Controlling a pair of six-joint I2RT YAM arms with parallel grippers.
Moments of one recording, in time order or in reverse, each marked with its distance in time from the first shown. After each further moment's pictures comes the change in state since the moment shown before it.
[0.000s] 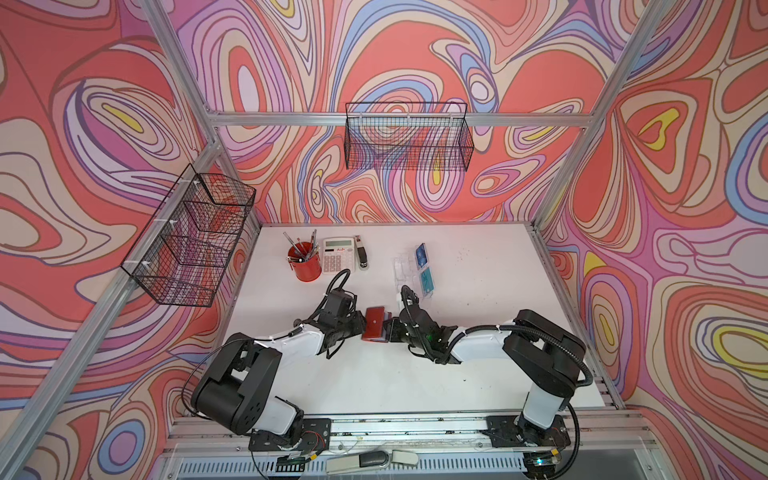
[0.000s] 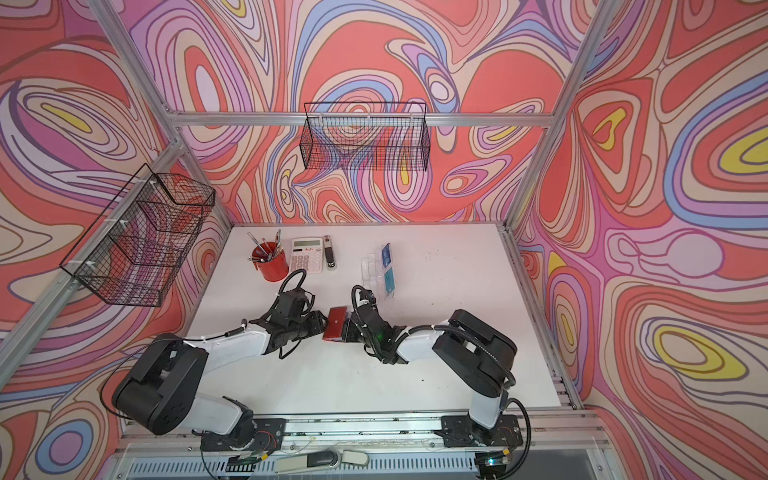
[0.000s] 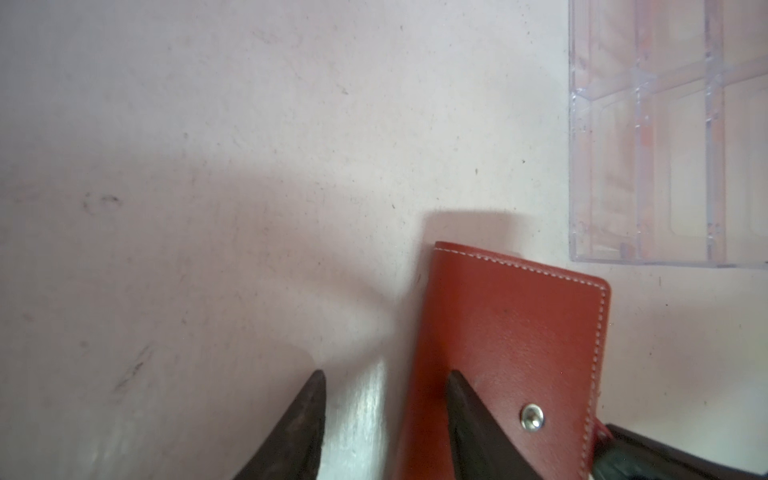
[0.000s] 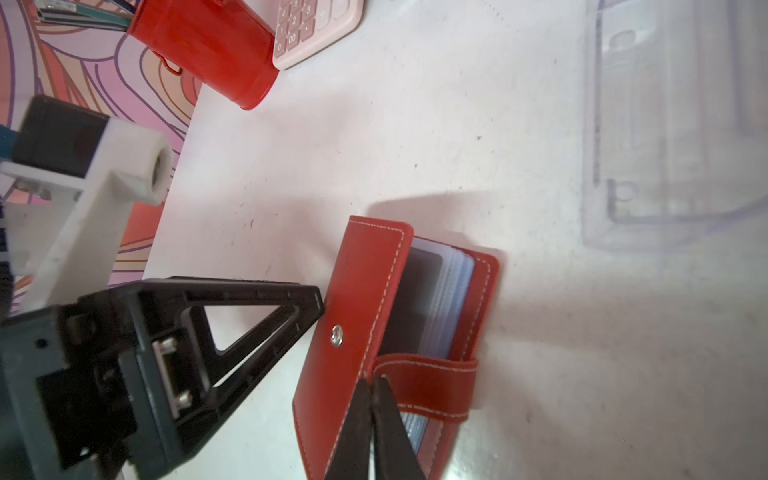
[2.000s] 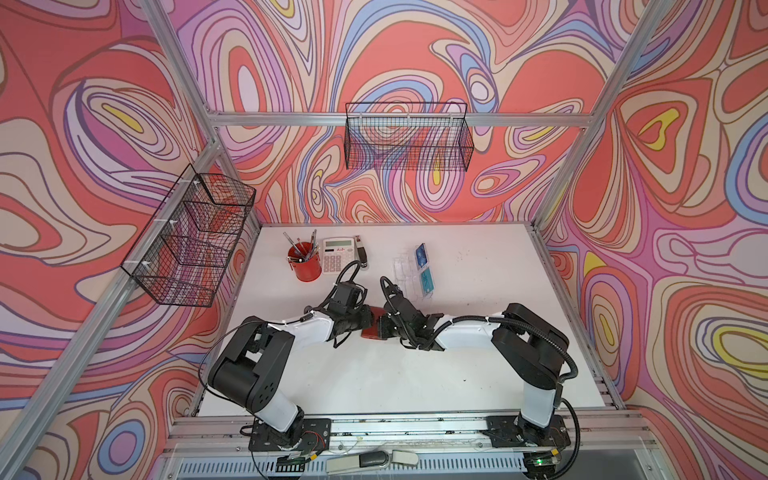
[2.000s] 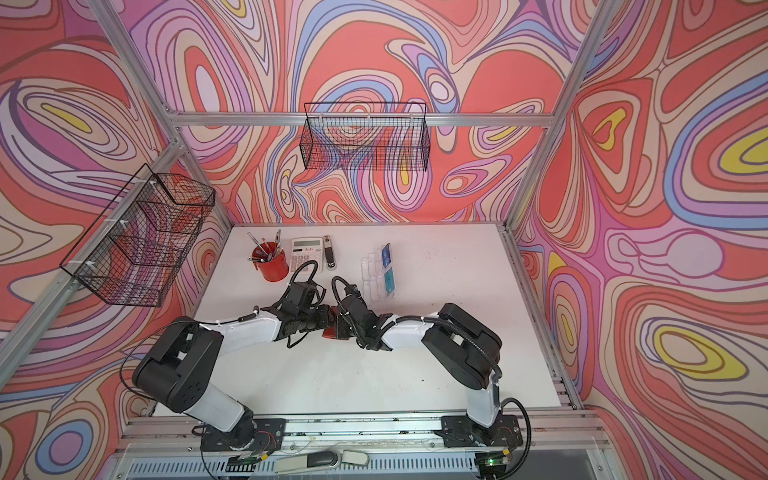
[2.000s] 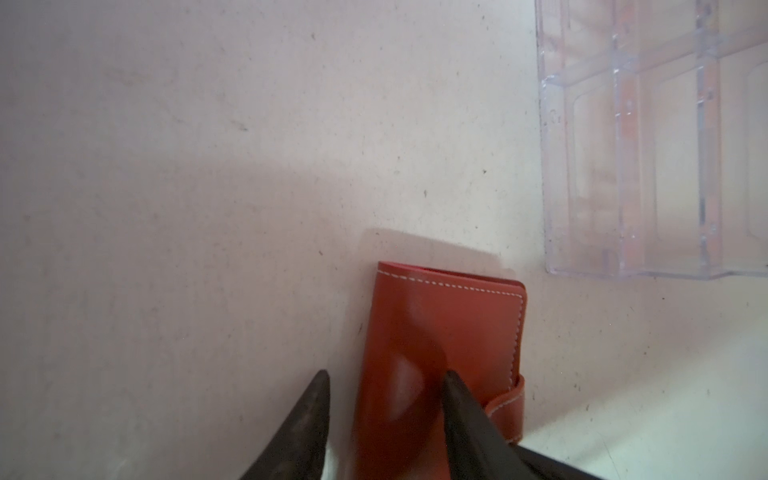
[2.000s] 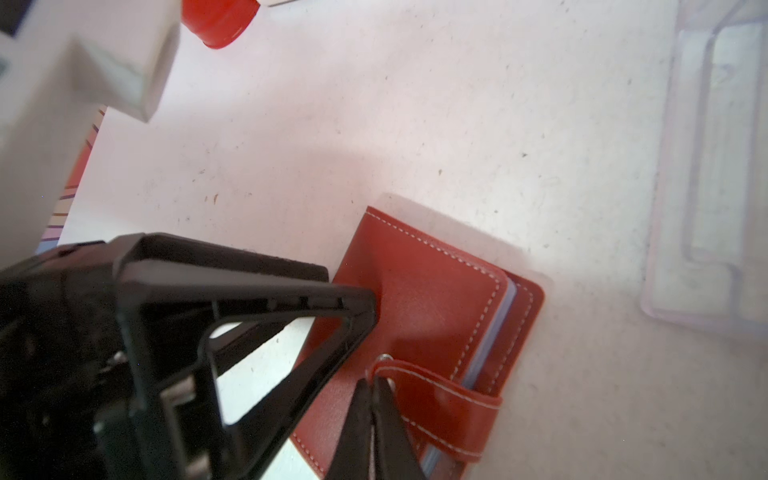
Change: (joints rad) left arm -0.019 0.132 0.142 -0.053 0.034 0.061; right arm 0.000 0.101 0.230 -0.267 -0.018 -0.154
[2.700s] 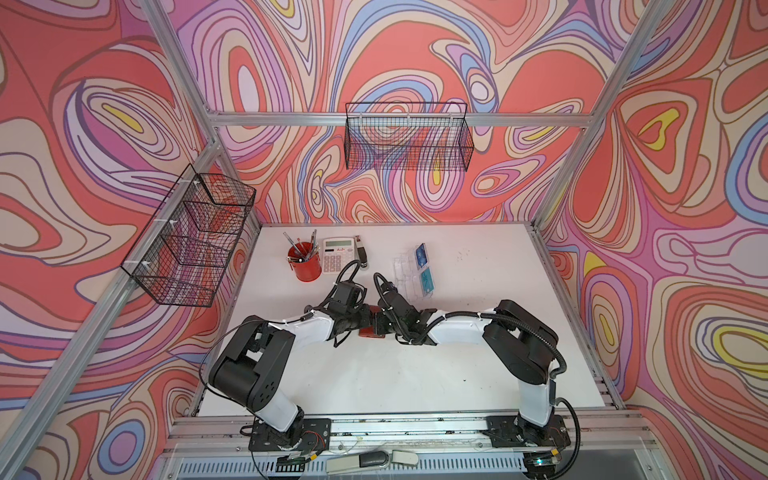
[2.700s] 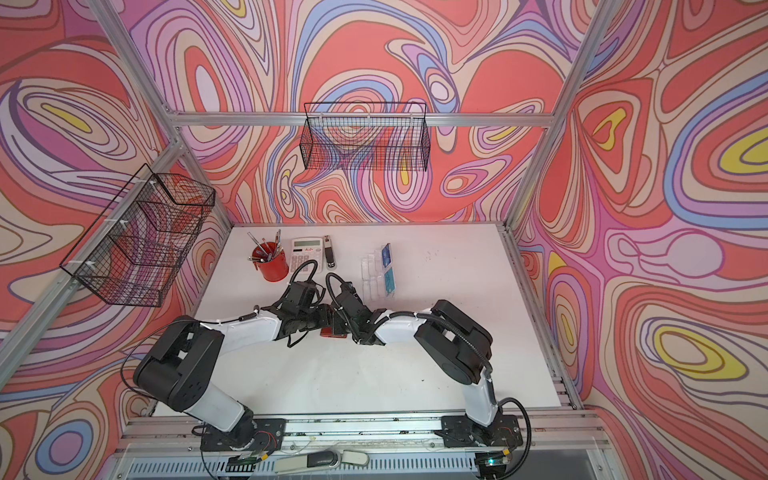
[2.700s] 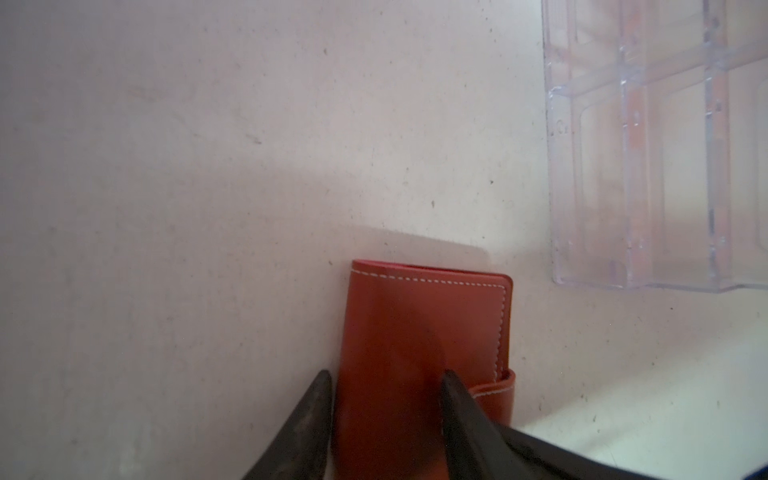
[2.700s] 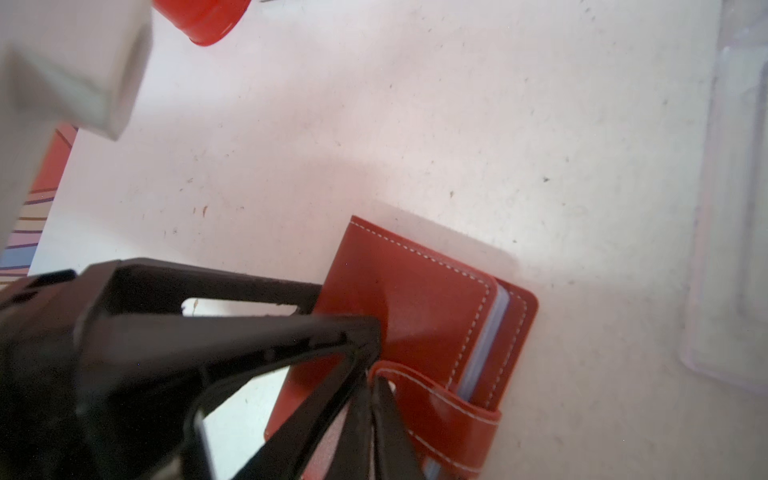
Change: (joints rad) left arm 0.001 0.005 0.005 0.002 -0.021 -0.001; right arm -0.008 0.074 0.102 -0.060 -0.003 -0.012
